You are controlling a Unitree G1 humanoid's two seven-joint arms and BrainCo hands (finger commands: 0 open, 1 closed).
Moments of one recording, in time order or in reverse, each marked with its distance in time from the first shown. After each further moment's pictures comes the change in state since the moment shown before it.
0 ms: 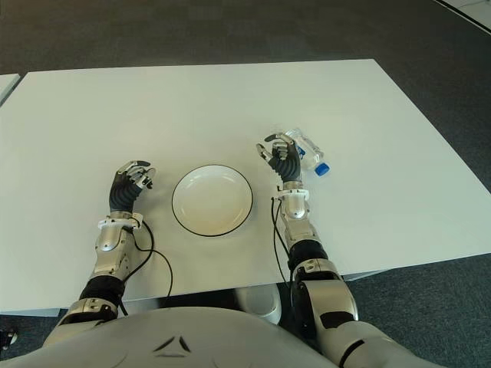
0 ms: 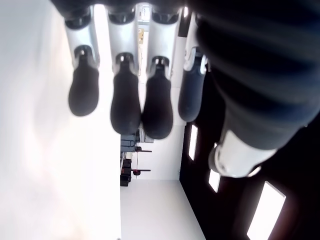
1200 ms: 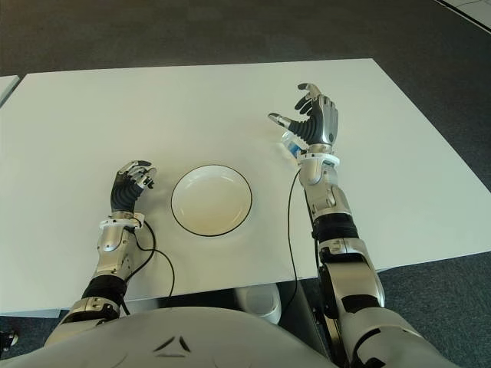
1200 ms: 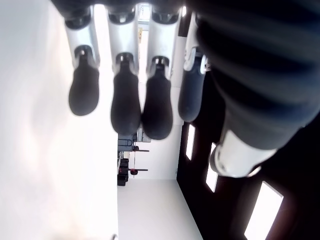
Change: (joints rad) left arm -0.007 -0.011 0.004 0.021 0.000 -0.027 0.000; right arm -0.154 -0.197 0.062 -0.236 -0.478 0.487 -0.301
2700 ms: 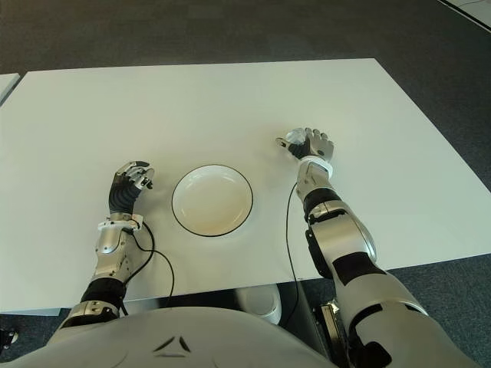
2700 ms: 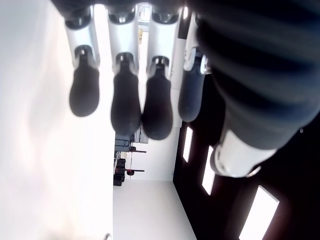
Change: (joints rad) left arm 0.024 -0.005 0.000 -0.041 -0.035 0.022 -0.027; right arm -0.288 0.029 0.267 0.730 -0.021 0.376 0.111
